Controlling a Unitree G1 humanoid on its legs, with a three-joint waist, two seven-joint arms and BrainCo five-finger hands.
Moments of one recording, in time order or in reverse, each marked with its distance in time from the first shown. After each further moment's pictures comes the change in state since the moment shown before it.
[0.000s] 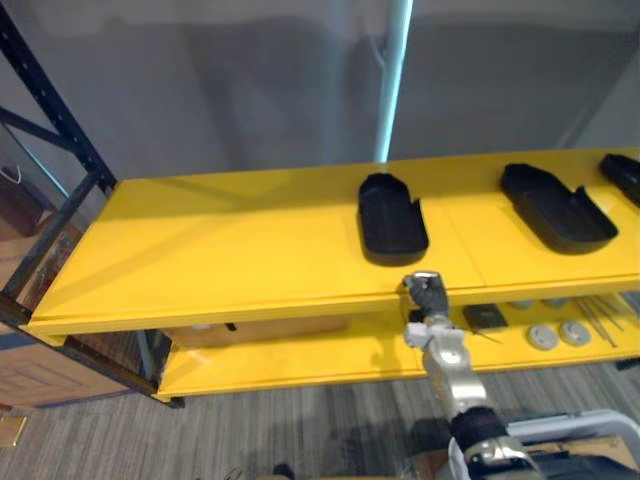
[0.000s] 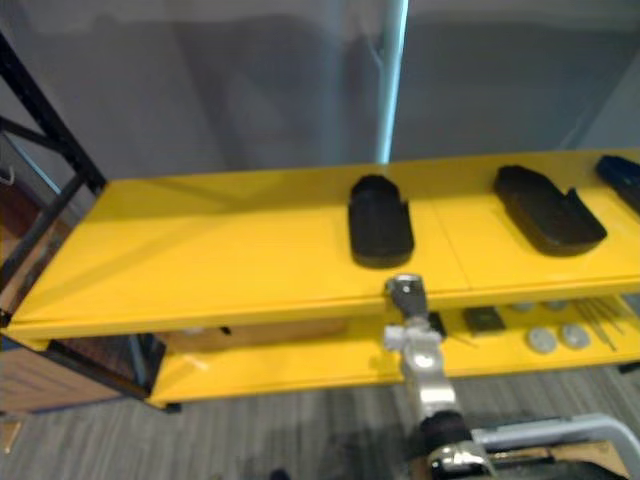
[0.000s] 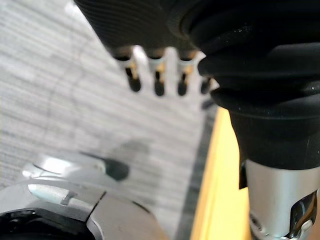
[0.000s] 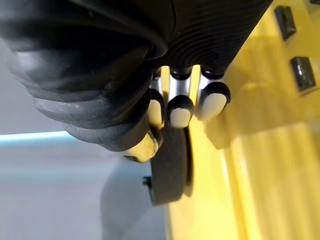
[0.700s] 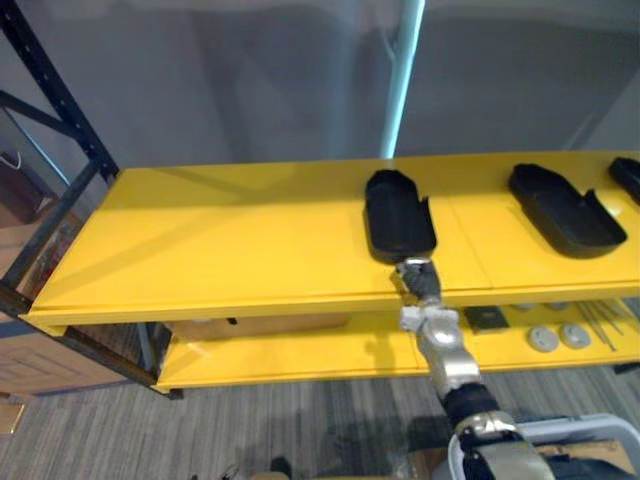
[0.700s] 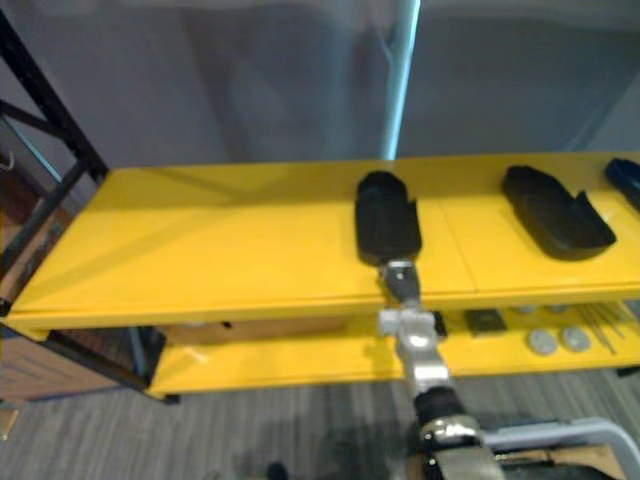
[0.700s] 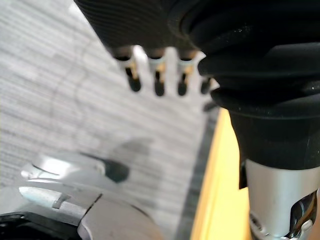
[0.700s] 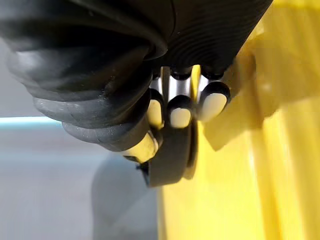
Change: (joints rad) left arm 0.000 0.000 0.029 -0.015 0.017 0.001 -0.003; right arm -0.141 0.013 0.003 0.130 -0.016 0.059 0.021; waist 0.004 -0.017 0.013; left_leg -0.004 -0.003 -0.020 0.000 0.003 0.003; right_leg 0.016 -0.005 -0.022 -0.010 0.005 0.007
